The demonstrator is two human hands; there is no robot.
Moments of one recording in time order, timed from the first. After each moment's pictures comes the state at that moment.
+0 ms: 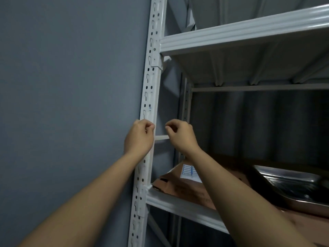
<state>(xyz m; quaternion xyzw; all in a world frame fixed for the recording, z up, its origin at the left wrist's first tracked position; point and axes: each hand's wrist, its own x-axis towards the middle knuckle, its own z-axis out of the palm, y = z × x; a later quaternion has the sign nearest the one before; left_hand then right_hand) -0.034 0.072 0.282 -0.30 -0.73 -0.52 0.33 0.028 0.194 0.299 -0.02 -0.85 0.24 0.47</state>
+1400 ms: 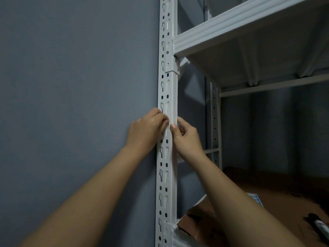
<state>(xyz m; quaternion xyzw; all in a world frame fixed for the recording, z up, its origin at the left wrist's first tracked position) -0.090 0.062 0.340 -0.34 -0.72 -0.23 0.56 -0.069 0.189 0.317 0.11 -0.73 0.49 0.46</state>
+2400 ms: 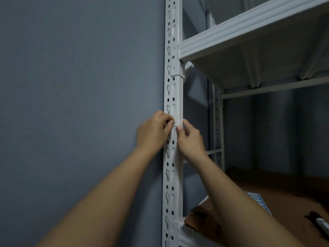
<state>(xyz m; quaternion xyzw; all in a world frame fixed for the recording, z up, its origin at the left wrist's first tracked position) -0.090 0.065 0.342 -0.32 -0.75 -0.34 0.48 -0.064 0.177 0.315 0.06 -0.75 0.47 0.46</state>
